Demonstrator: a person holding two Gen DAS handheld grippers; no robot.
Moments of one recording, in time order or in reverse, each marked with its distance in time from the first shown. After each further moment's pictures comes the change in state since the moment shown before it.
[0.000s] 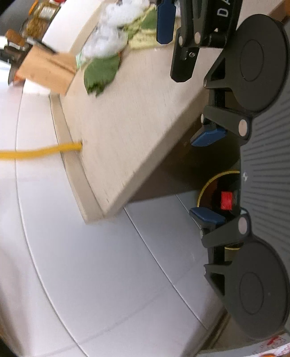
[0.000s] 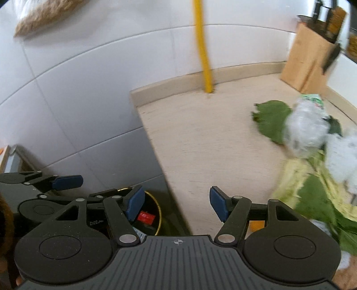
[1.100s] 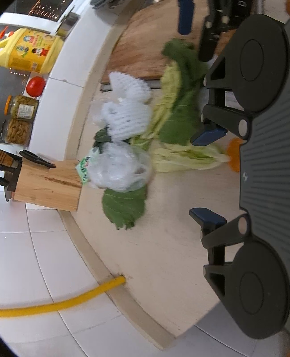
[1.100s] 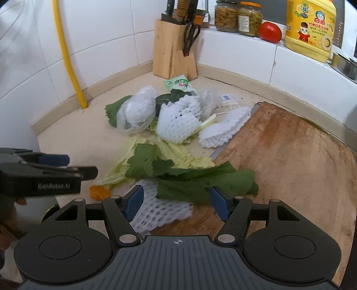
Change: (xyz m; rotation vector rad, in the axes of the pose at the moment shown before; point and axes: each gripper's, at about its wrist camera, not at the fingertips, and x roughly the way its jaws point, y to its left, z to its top) left arm 0.015 -0.150 0.064 0.280 -0.034 -0.346; right arm -0.088 -0.150 -0.059 0.265 -0.058 -0.325
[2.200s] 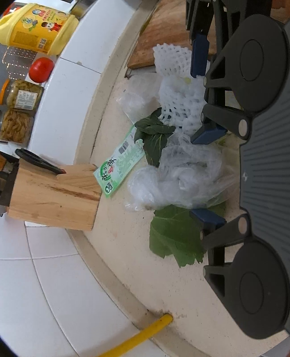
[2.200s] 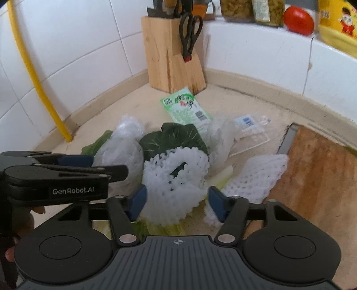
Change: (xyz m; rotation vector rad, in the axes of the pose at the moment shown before) left arm 0.101 -0.010 0.090 0.010 0.015 -0.038; right arm 0.116 -0.033 0.092 0.067 0.040 0.132
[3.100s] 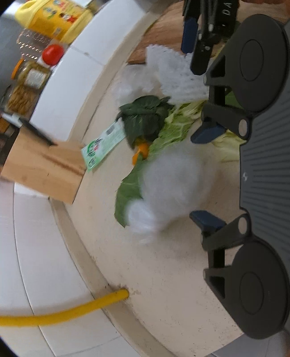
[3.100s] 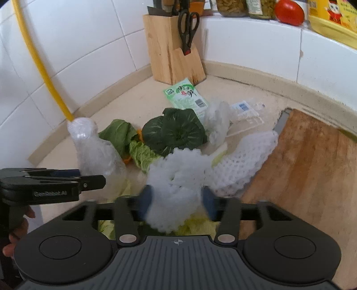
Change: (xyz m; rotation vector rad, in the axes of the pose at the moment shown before) left arm -0.033 0.045 -0.042 -0.157 -0.021 -0.031; right arm -0.027 -0.002 -0.019 -0.014 -0.018 0.004
